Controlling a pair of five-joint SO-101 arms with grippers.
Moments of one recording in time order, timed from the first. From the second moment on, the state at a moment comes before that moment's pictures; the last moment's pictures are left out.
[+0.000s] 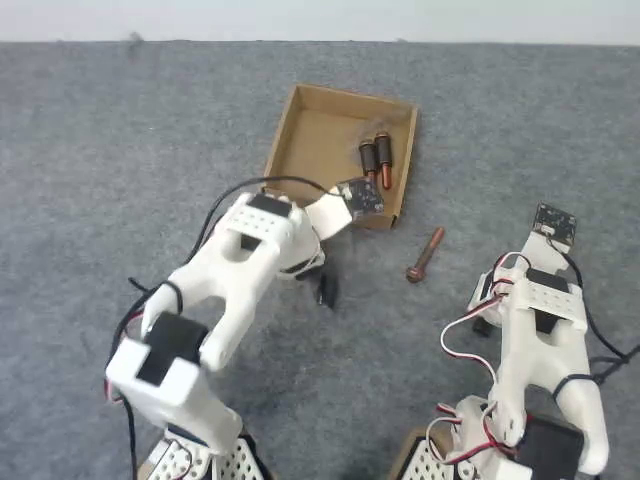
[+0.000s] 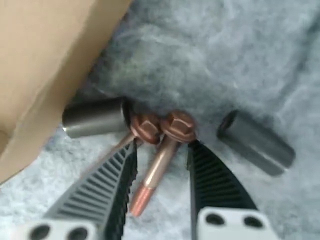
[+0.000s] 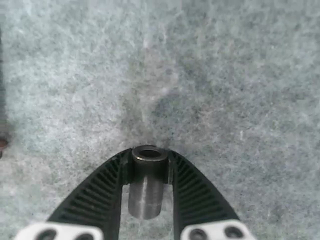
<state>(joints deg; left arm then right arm) 14.3 11.9 25.1 56.2 -40.0 14.1 -20.6 59.7 47.3 -7.3</state>
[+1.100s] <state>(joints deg) 16.2 23.0 12.0 67.7 -34.4 14.0 -20.6 59.7 47.3 -2.9</state>
